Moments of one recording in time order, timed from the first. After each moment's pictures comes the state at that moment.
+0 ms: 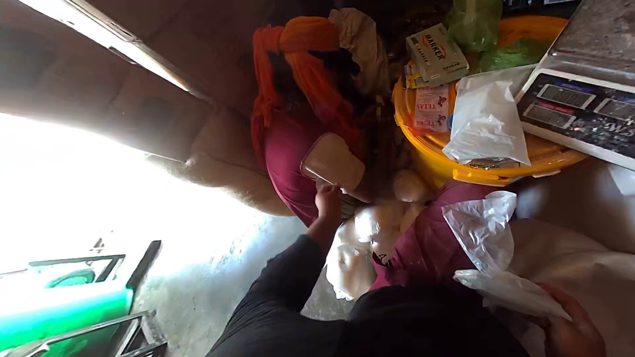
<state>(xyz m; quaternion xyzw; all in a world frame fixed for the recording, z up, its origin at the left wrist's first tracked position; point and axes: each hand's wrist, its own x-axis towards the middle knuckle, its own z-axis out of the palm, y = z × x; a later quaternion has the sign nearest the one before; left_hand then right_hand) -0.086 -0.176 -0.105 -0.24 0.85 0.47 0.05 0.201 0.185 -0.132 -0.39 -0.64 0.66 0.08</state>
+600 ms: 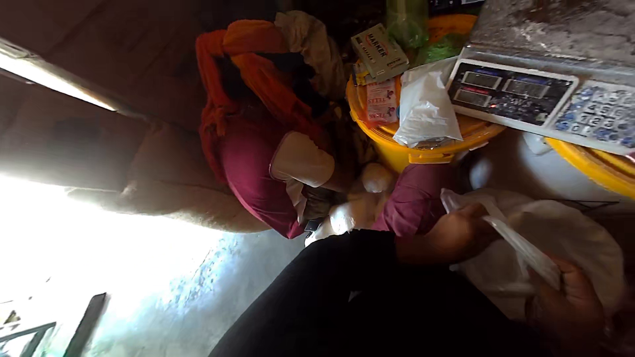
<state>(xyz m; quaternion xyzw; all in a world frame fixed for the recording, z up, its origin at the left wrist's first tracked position) 0.056 0.078 -0.054 0.51 0.71 0.48 0.11 0.212 0.169 -0.050 -0.25 -0.73 0.54 0.34</state>
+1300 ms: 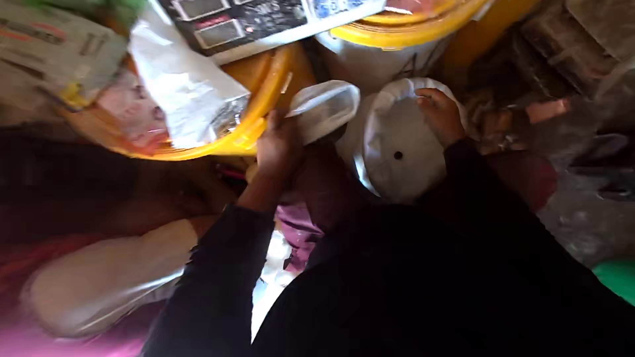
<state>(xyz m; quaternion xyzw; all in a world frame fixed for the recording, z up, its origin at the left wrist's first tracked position) -0.037 0.102 -0.087 0.54 0.82 0.14 0.09 0.245 0.307 -0.136 -0.48 -0.72 0.48 0.16</state>
